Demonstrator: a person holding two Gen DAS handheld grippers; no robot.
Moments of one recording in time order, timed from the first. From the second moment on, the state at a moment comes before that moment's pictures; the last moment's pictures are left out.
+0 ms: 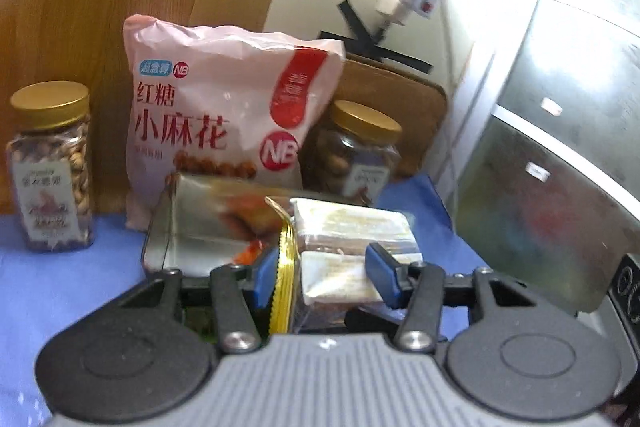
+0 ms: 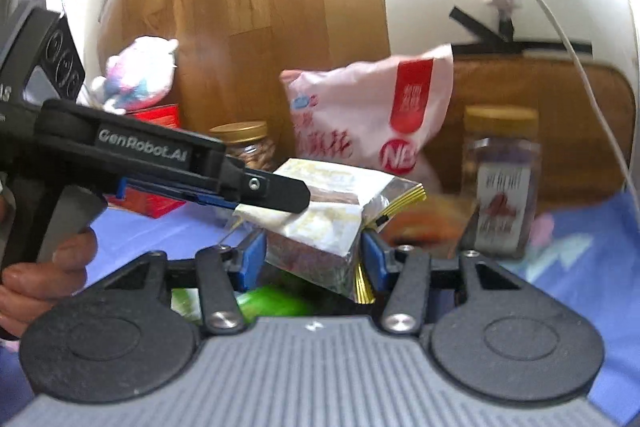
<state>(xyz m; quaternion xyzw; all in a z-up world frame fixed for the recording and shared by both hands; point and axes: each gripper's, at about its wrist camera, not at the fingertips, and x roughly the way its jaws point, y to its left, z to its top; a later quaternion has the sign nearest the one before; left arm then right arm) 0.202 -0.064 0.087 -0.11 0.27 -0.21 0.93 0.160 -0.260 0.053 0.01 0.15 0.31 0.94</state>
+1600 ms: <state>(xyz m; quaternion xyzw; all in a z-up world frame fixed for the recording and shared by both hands) 0.058 0.063 -0.010 -0.23 0.36 -0.14 0.89 0.132 -0.169 0.015 0.01 0.30 0.43 0.85</state>
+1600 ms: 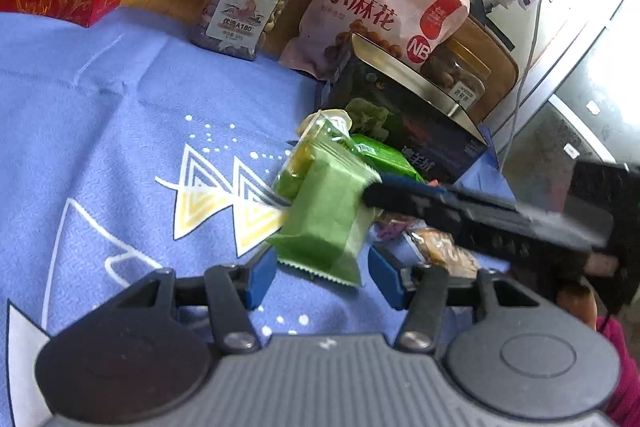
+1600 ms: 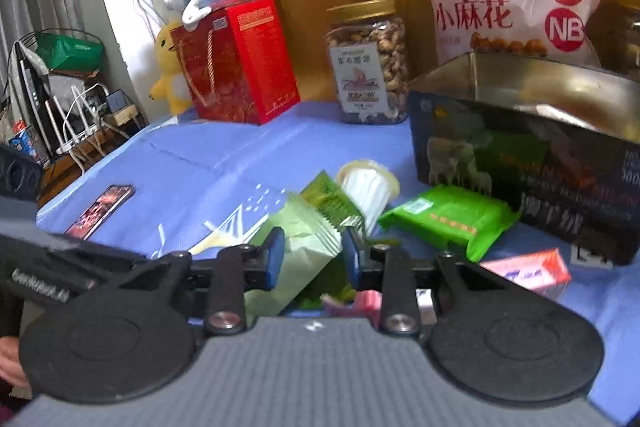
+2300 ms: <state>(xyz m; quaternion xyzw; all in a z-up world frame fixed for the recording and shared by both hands) 0.056 0.064 -0.007 -0.23 0.36 -0.15 0.89 0.059 -0.170 -0.005 -0.09 0.30 0.44 0.84</state>
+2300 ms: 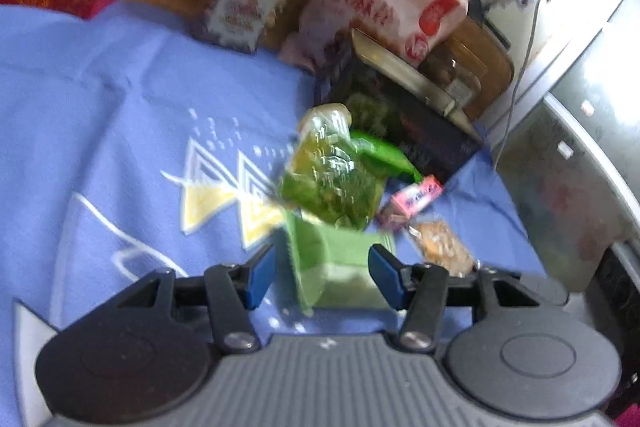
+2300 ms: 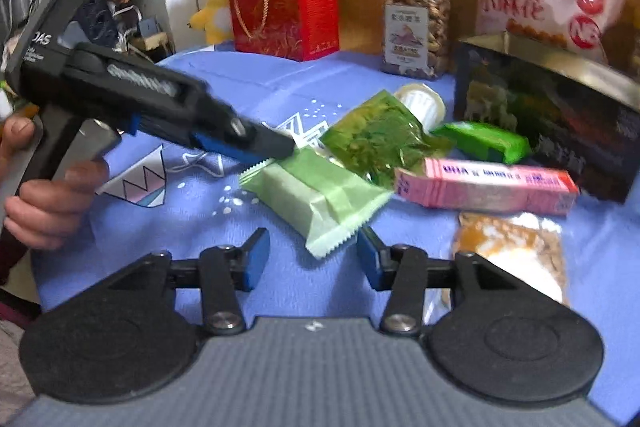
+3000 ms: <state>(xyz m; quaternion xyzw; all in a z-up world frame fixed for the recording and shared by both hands) 0.147 -0.005 0.097 -0.10 0.25 -0.20 0.94 0.119 -0.194 0.052 -0.07 0.16 0.35 0.92</state>
